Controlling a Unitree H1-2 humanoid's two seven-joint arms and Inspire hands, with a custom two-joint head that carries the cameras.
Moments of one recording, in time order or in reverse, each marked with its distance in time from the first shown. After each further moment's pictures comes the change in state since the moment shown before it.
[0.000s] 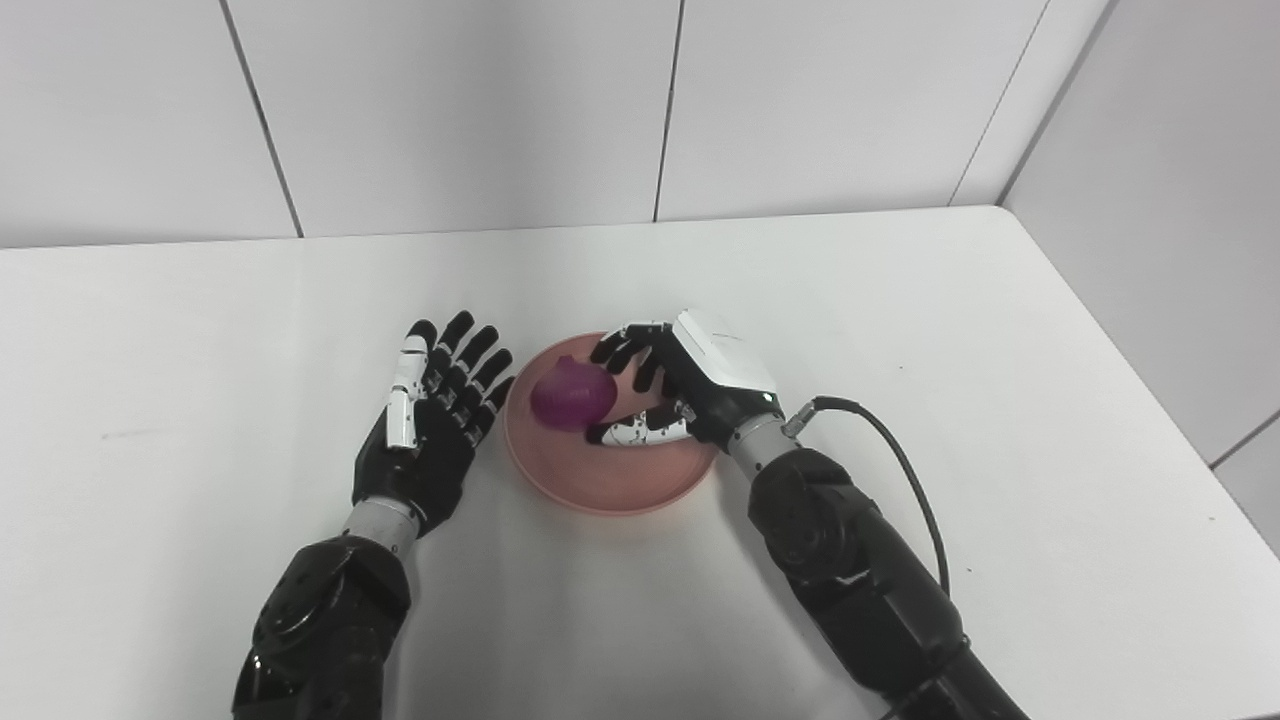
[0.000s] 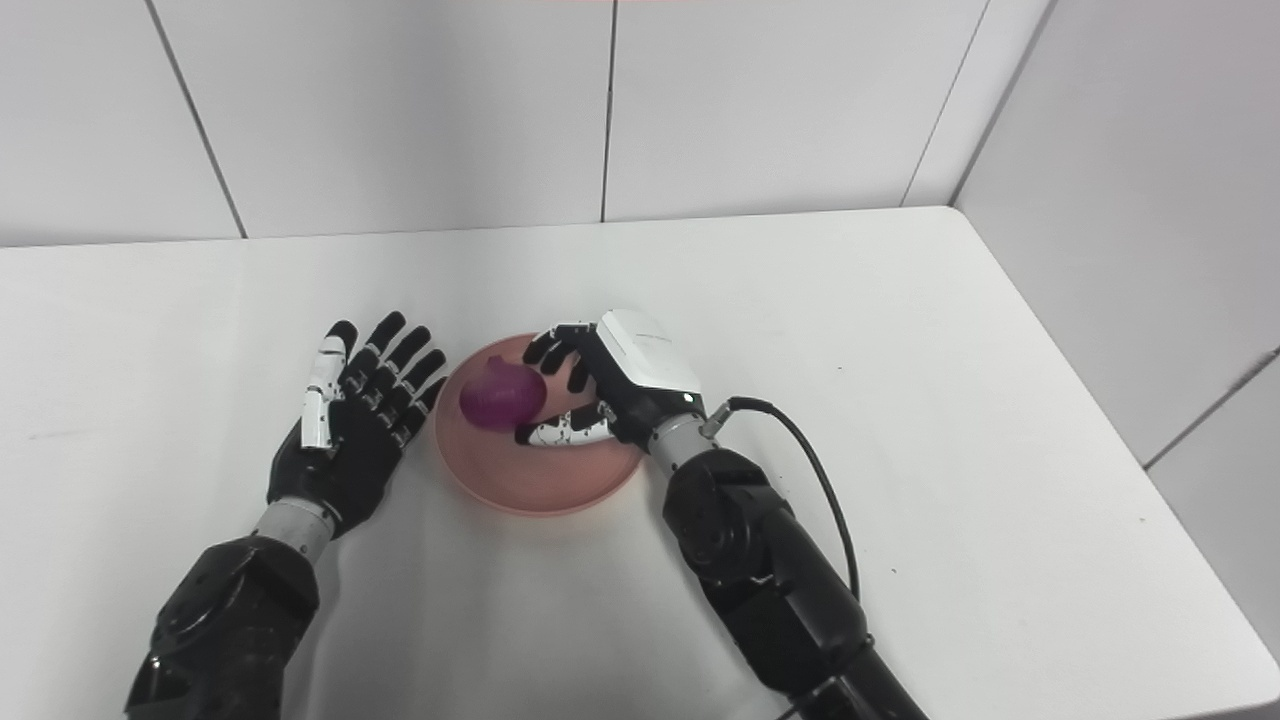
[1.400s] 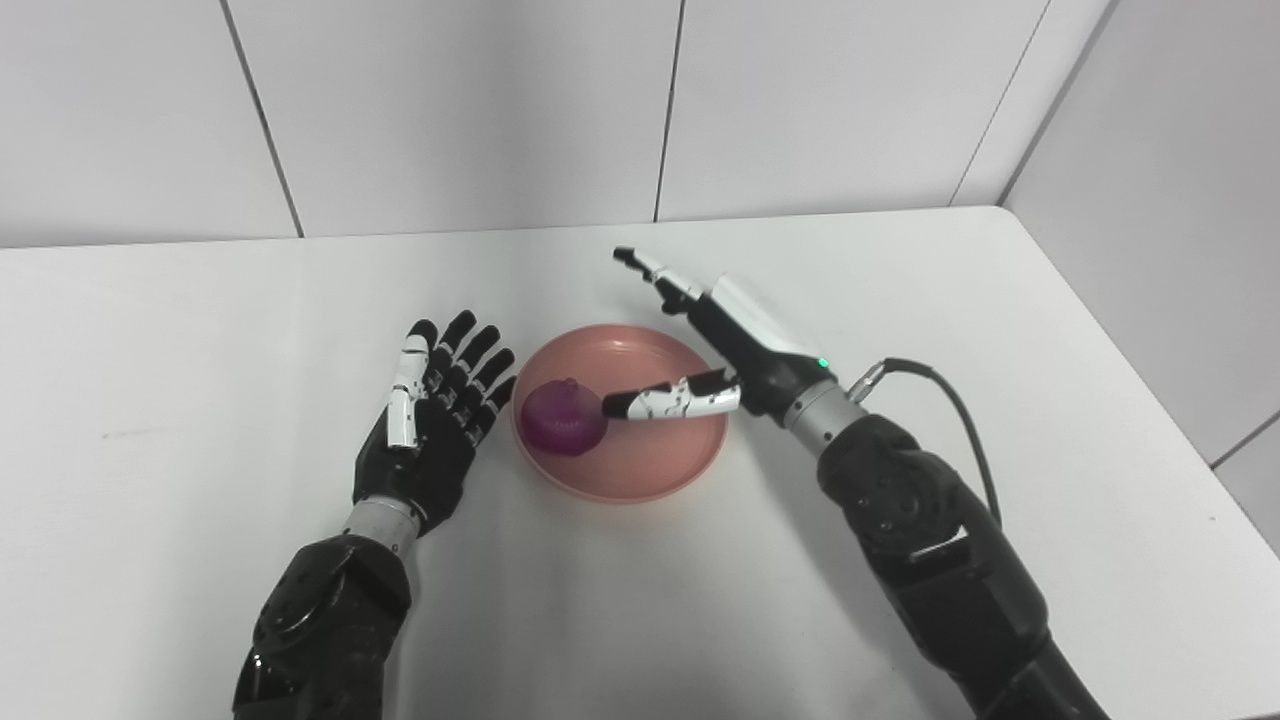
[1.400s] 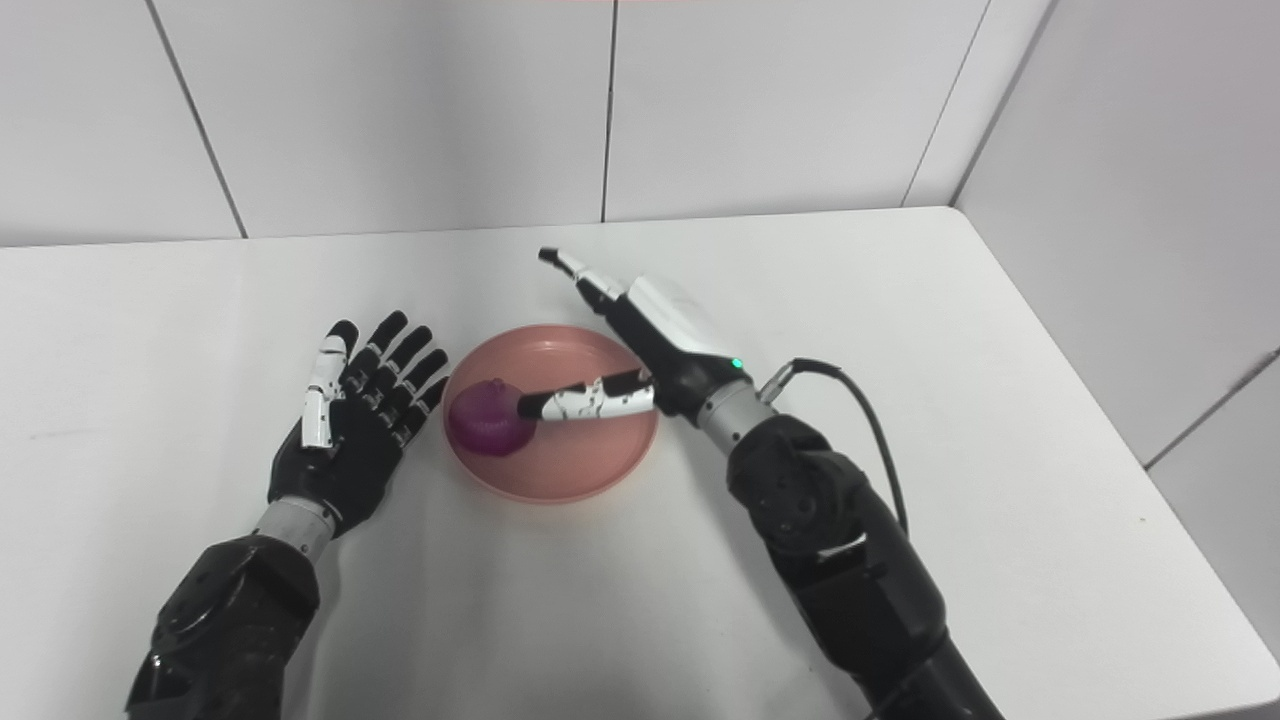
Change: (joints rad) left arm 0.000 0.001 0.004 0.001 -0.005 0.000 0.001; right arm 0.000 -0.101 -0.117 -0.223 0.203 -0.015 0.197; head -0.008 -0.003
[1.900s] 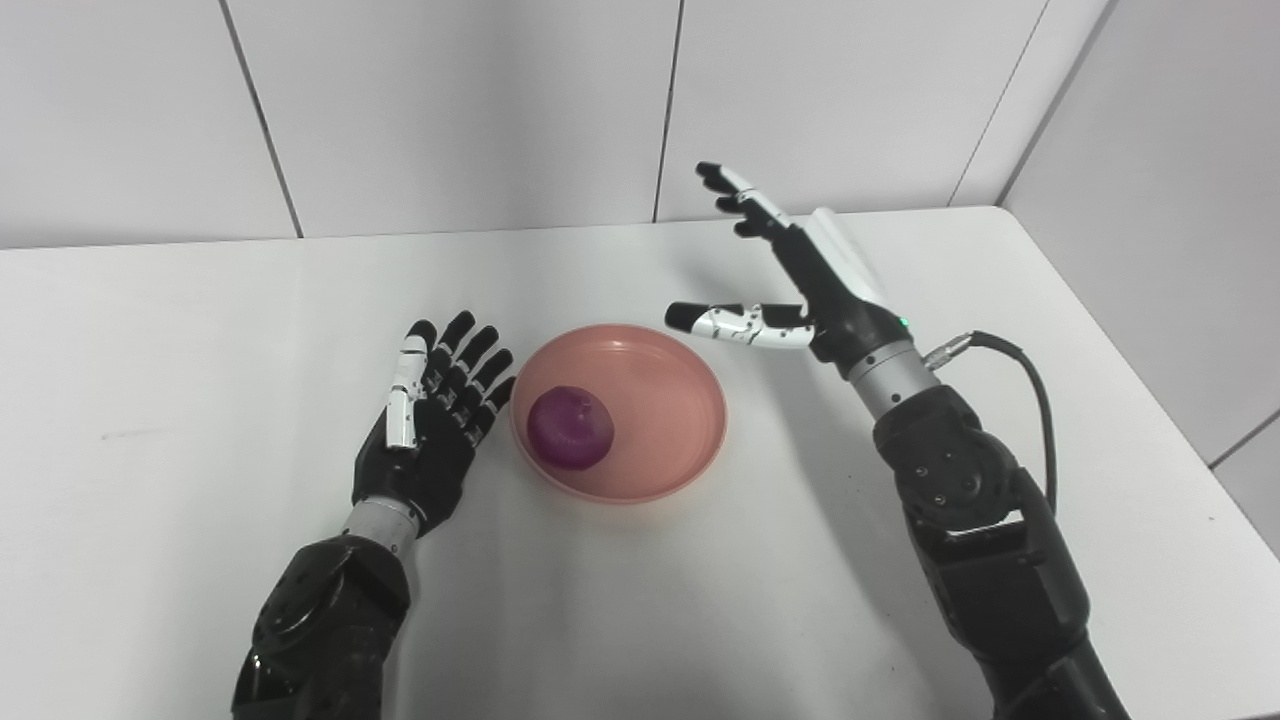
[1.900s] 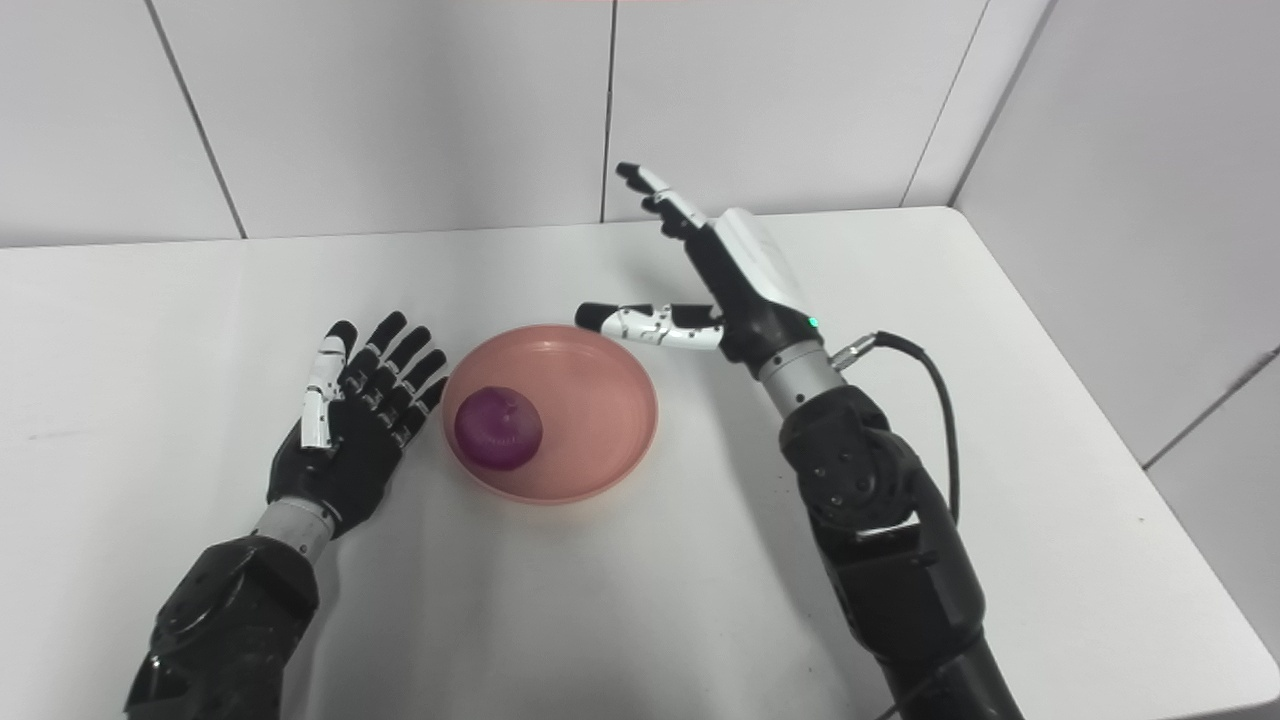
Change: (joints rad) left arm 0.000 0.000 0.001 0.000 0.000 0.000 -0.001; right arm -0.003 0.006 -0.152 -0.042 0.035 -0.003 -0.096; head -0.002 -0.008
